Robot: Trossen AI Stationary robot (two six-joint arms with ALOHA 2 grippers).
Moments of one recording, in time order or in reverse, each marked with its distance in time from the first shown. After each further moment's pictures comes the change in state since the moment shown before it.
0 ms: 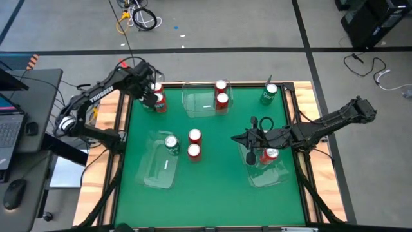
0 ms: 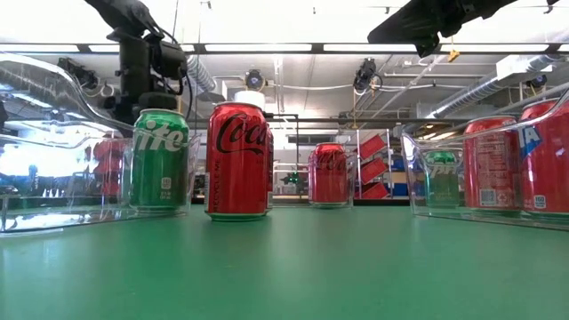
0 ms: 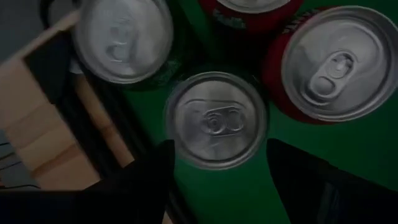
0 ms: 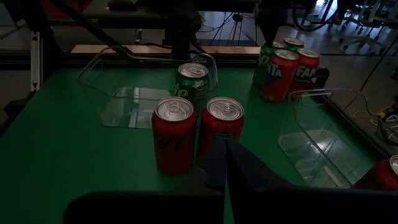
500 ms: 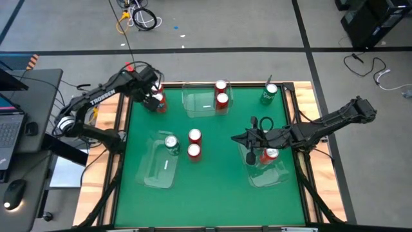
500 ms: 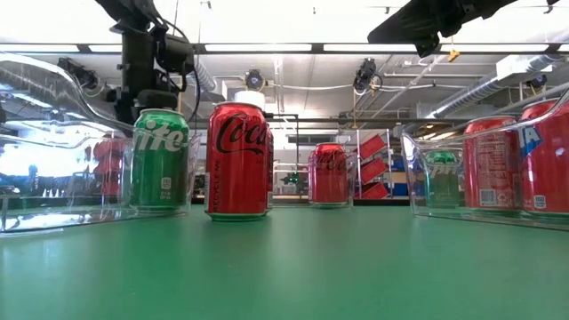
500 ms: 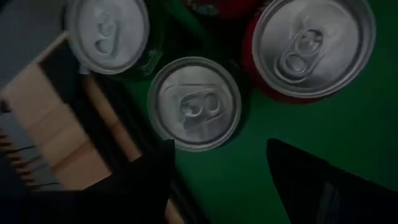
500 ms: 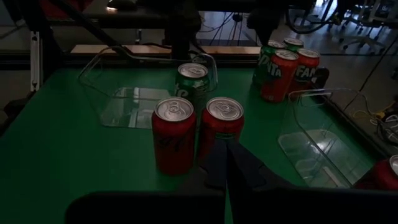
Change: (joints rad) left arm -0.108 -0.014 0.002 -0.040 -0.085 -0.044; right arm 0.000 0.000 0.000 0.000 0.001 0.000
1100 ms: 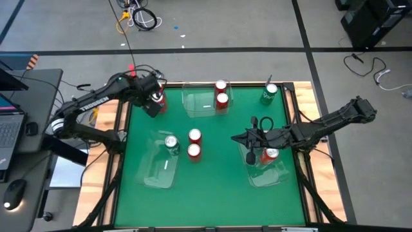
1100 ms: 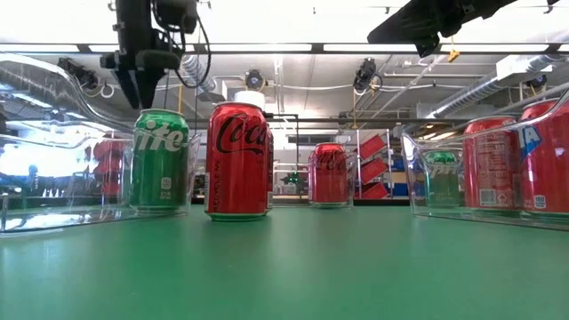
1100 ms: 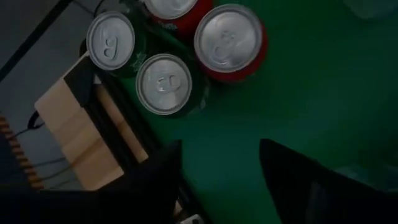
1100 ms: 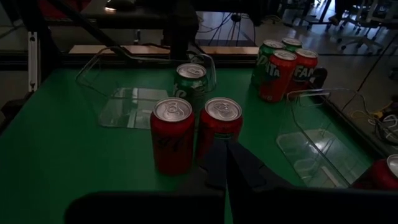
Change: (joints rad) left arm -0.269 -0.066 0.140 -0.187 -0.107 -0.188; right arm 0.000 0.000 0.000 0.000 0.007 0.000
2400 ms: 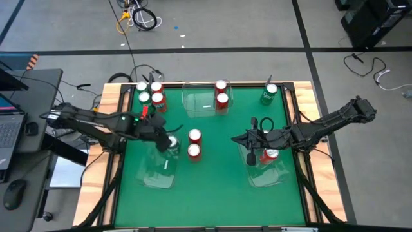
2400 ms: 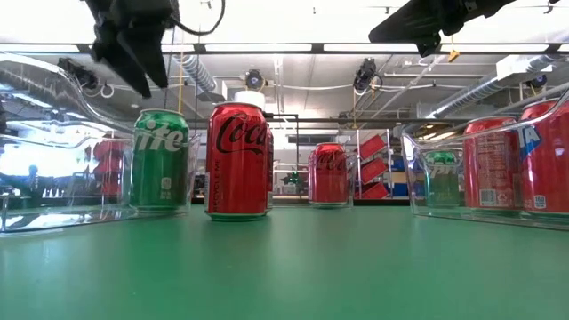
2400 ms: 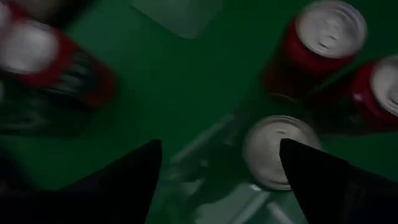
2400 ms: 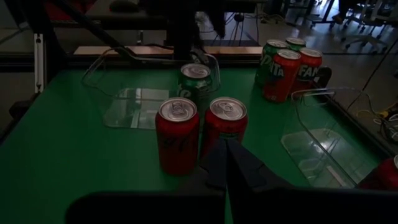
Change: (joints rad) left arm -0.723 -0.085 -0.162 0.237 -0.134 -0.466; right arm 0.013 0.000 0.000 0.000 0.000 0.015
